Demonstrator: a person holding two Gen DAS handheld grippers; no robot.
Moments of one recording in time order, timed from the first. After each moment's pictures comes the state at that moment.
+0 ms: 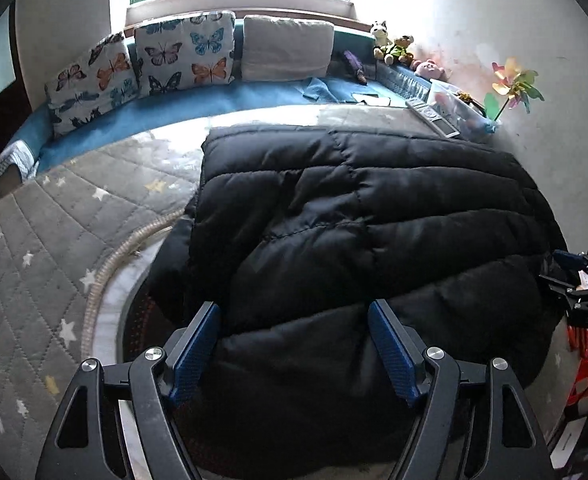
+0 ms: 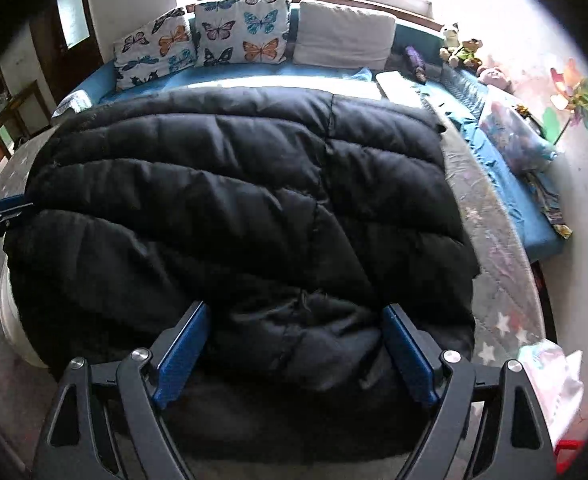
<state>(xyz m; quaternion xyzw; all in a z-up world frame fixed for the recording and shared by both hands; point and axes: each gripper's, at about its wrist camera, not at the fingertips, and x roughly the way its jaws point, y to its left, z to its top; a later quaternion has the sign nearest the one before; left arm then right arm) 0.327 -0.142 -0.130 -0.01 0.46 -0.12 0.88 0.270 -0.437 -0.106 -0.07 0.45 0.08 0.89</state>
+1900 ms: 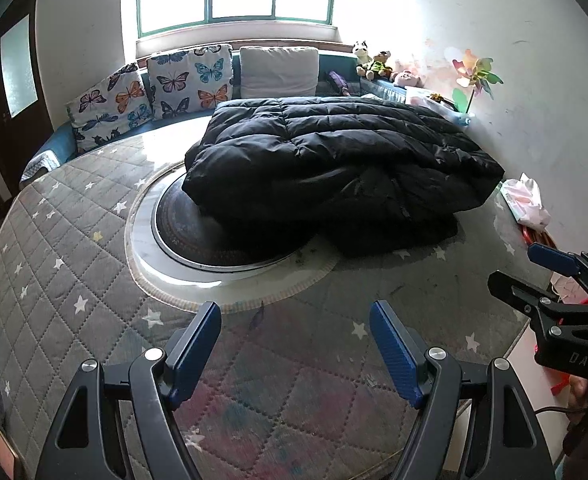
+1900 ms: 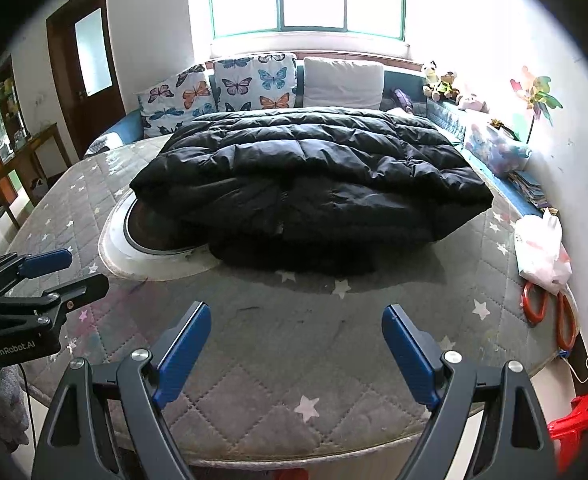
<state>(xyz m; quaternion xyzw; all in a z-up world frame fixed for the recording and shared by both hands) 0.043 -0.145 -0.099 0.02 0.41 -0.11 0.90 0.064 -0.343 -0.107 -0.02 0.35 0.07 0.93</state>
